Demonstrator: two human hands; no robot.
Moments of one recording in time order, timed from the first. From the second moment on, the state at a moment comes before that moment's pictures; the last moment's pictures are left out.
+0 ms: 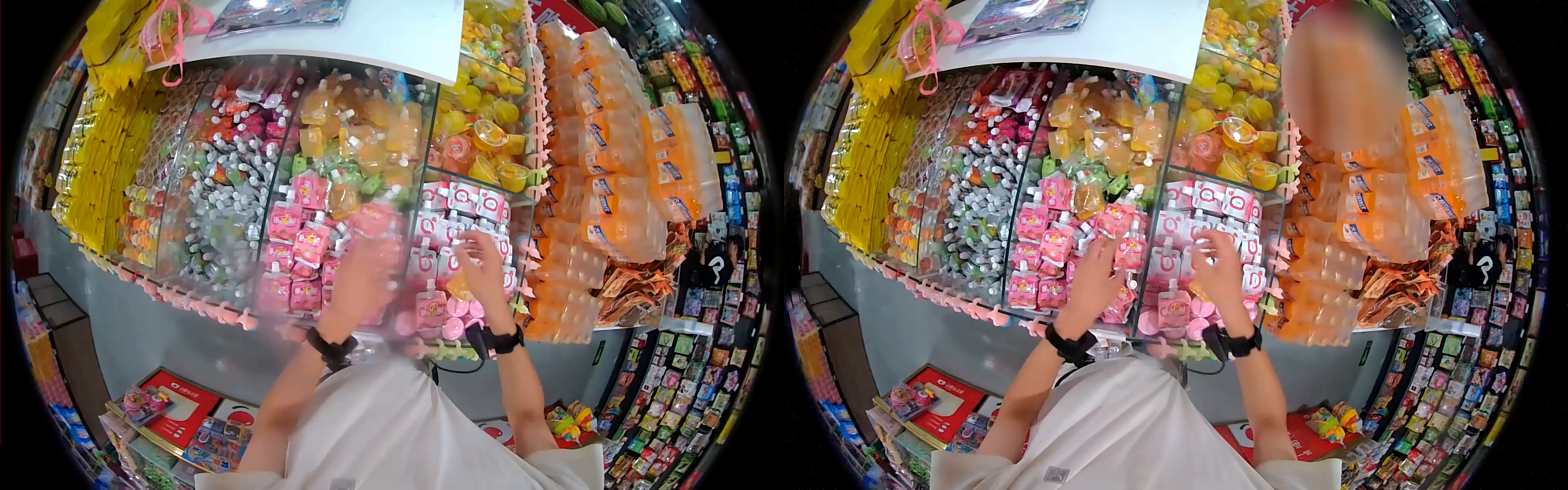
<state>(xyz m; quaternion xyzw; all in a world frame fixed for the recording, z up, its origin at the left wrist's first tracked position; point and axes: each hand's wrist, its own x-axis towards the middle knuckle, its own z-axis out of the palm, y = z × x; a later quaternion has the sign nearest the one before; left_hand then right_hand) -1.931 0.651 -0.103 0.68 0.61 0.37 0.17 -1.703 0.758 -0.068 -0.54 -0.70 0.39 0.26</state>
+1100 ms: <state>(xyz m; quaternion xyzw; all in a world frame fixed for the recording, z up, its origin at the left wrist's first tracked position) -1.936 0.686 -0.144 0.66 0.68 0.19 0.24 -1.665 0.749 -0.090 -0.52 -0.58 0.62 0.15</state>
